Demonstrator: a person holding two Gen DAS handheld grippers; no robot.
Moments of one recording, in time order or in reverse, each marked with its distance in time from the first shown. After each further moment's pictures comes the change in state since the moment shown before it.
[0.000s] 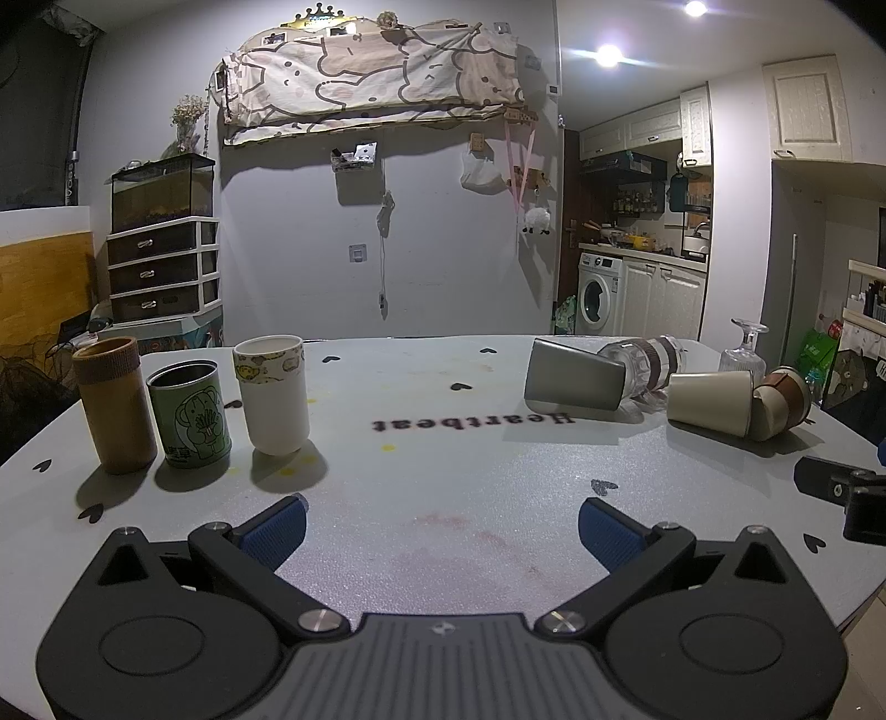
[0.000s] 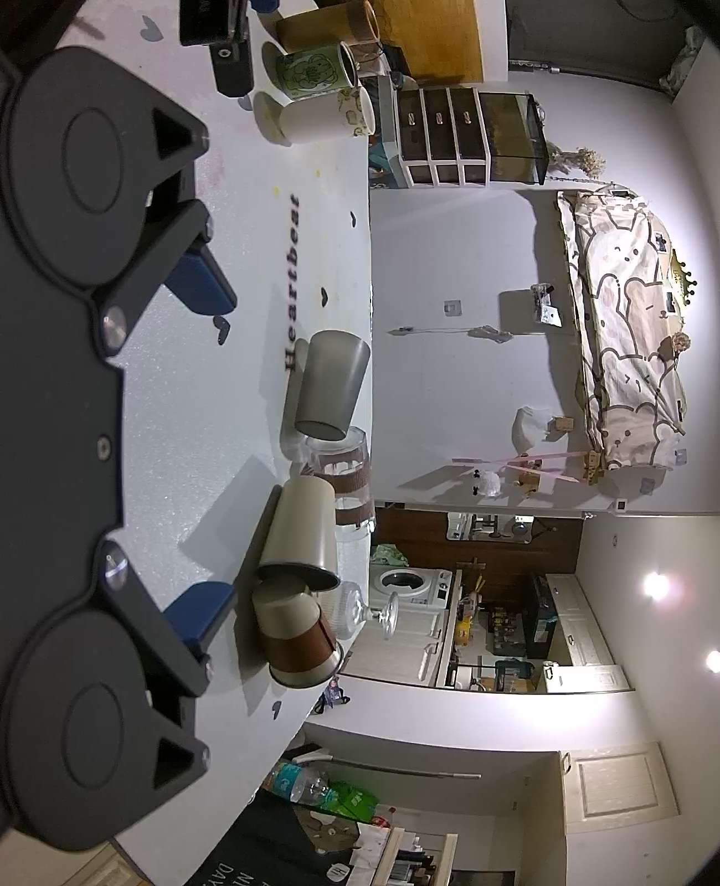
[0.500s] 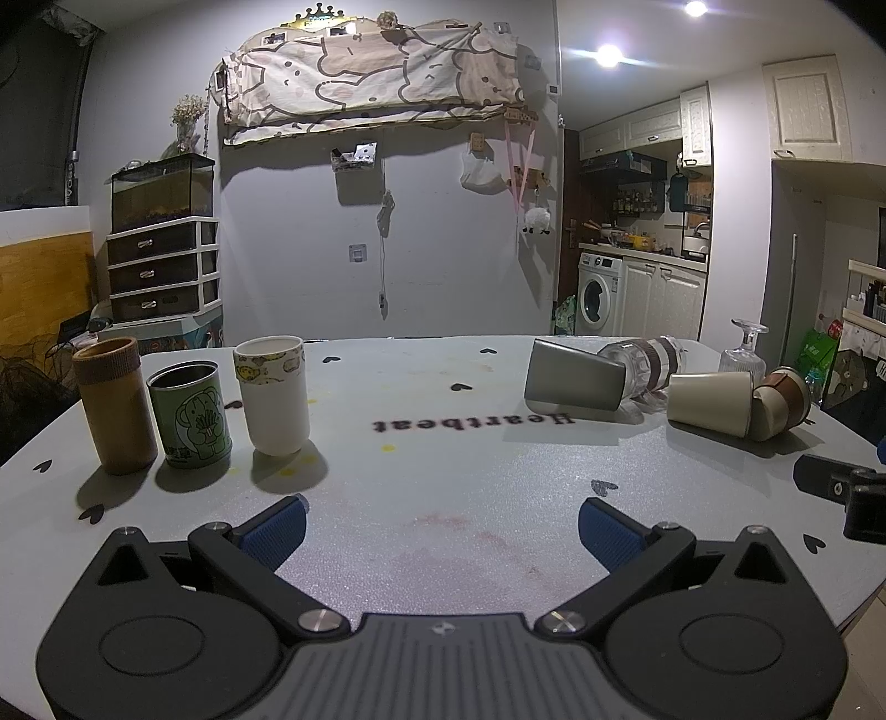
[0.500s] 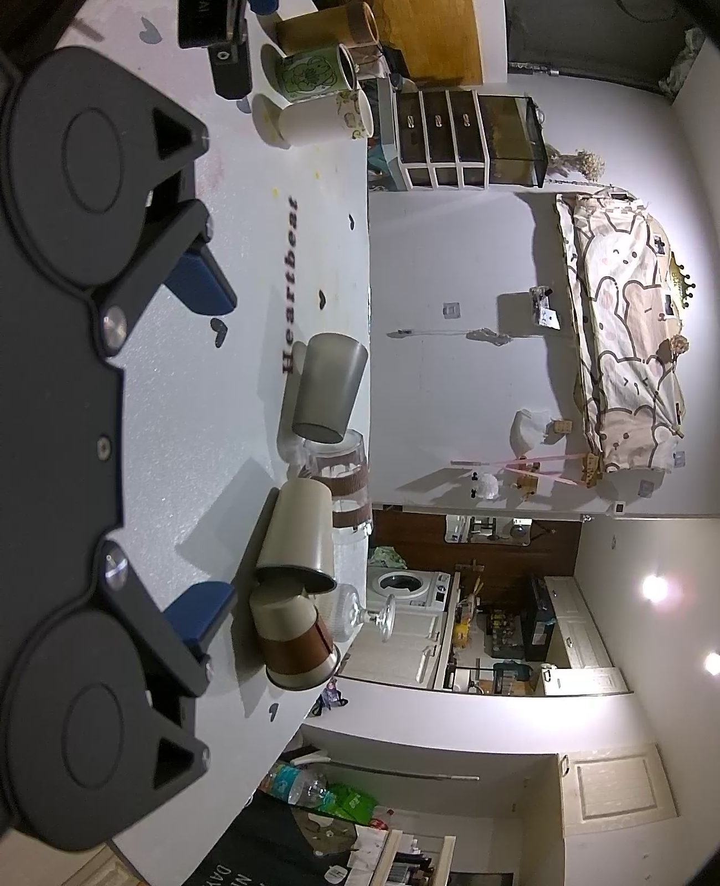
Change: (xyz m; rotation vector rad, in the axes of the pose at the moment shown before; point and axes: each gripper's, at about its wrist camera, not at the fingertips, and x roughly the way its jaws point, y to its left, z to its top) left arm -0.001 0.000 0.001 -0.001 0.001 0.000; right arm 0.004 0.005 -0.003 -0.003 0.001 0.008
